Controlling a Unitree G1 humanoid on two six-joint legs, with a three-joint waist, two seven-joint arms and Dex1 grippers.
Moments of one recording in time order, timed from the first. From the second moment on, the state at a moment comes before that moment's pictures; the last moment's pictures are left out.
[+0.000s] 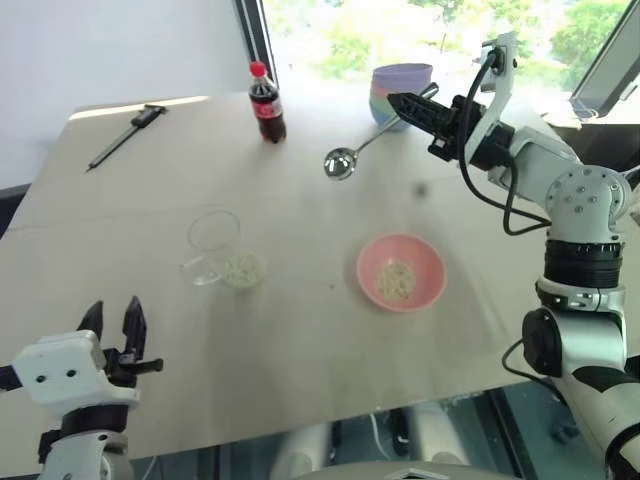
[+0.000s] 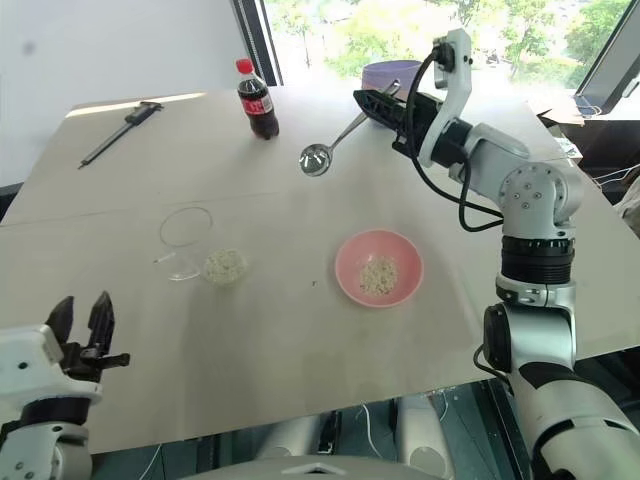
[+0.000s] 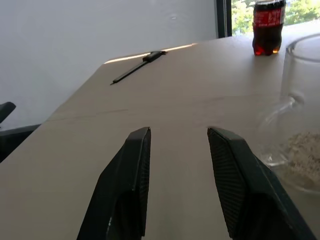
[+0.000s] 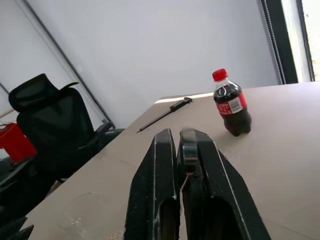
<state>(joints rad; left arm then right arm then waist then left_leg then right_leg) 0.56 0.06 0.54 -0.77 -0.20 0.15 -0.25 -0.96 -0.34 -0.18 0.05 0.93 0.95 0.39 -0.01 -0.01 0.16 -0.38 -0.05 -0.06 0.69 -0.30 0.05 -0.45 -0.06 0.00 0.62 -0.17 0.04</state>
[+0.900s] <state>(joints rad) 0.28 0.21 0.38 -0.37 -0.17 0.00 -0.30 -0.96 -0.34 -0.21 0.01 0.91 0.96 0.38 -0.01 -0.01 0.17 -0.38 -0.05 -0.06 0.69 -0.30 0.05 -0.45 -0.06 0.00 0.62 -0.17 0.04</state>
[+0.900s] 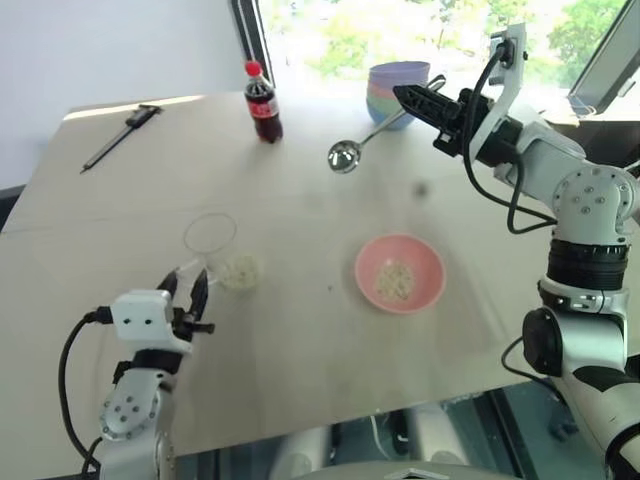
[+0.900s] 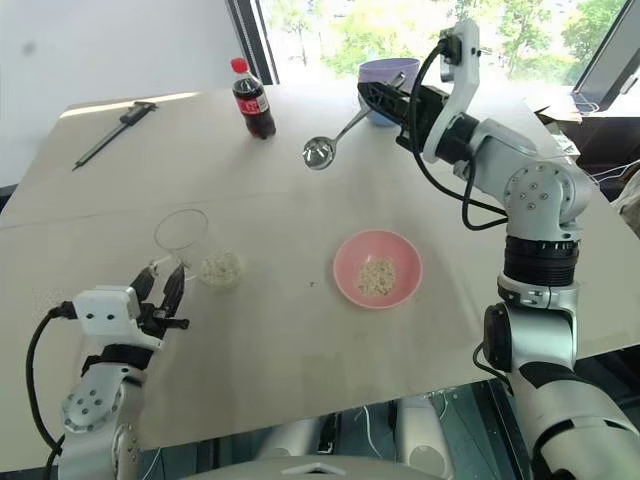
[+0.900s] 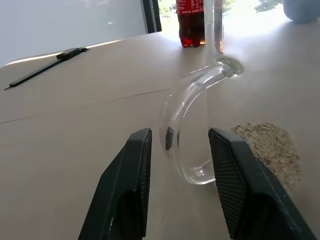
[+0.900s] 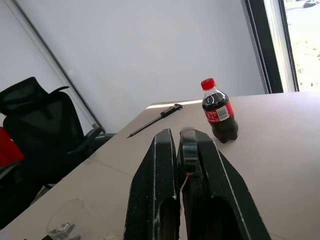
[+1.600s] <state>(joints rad) 0.23 0.22 0.36 -0.35 -0.19 0.01 -0.24 -0.94 -0.33 -0.20 0.01 0.90 0.95 0.38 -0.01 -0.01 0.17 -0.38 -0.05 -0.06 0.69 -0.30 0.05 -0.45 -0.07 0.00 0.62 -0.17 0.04</state>
